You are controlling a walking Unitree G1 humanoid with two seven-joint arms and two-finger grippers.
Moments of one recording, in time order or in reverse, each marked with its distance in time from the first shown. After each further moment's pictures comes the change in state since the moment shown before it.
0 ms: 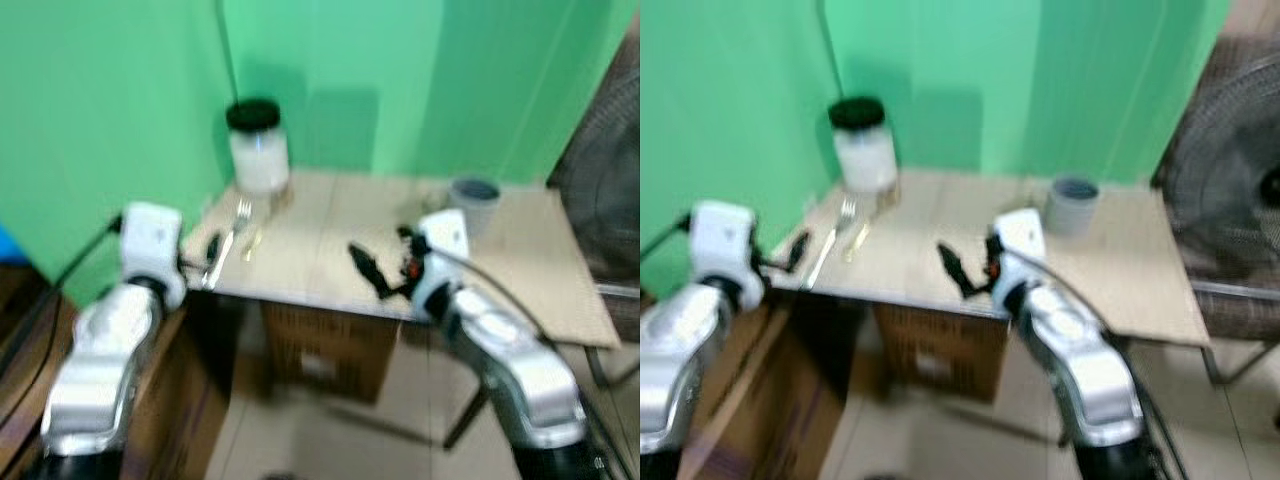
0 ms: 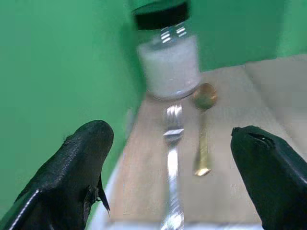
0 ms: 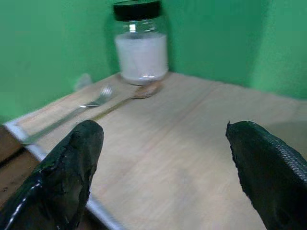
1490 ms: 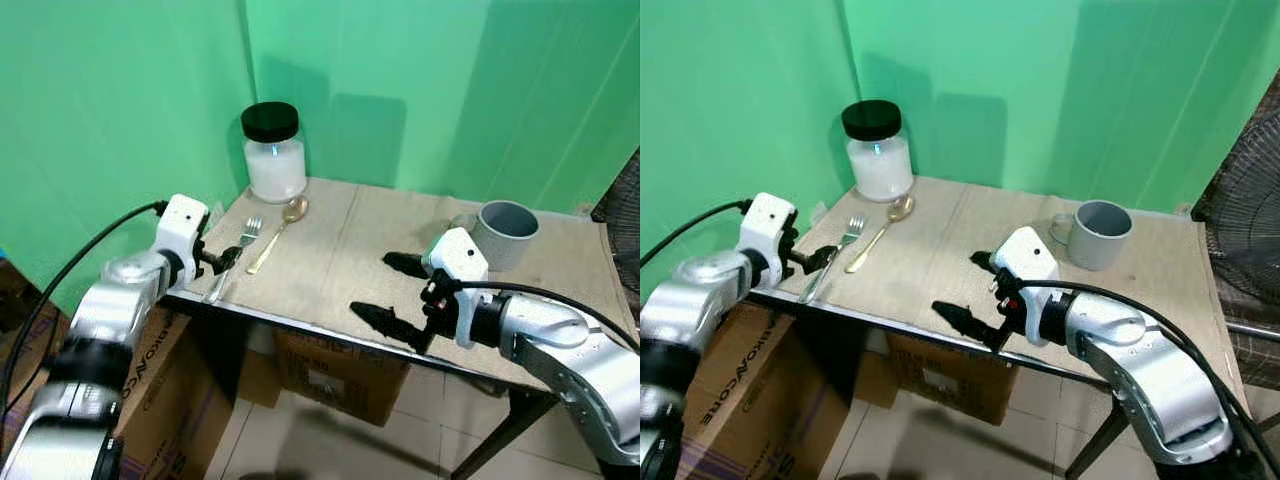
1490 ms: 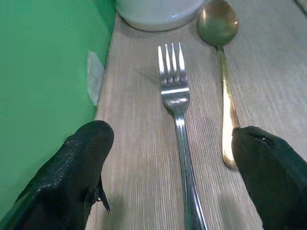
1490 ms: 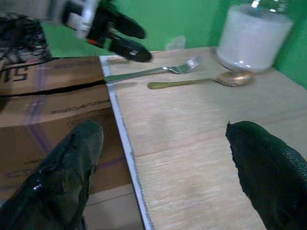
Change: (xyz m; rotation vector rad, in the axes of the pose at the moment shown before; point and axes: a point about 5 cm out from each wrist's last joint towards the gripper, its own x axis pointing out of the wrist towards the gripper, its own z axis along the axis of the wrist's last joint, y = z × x) left arm 0.071 0.019 -0.030 0.006 0.306 -0.277; right arm -0.042 0.004 0.020 -0.216 0.140 0.462
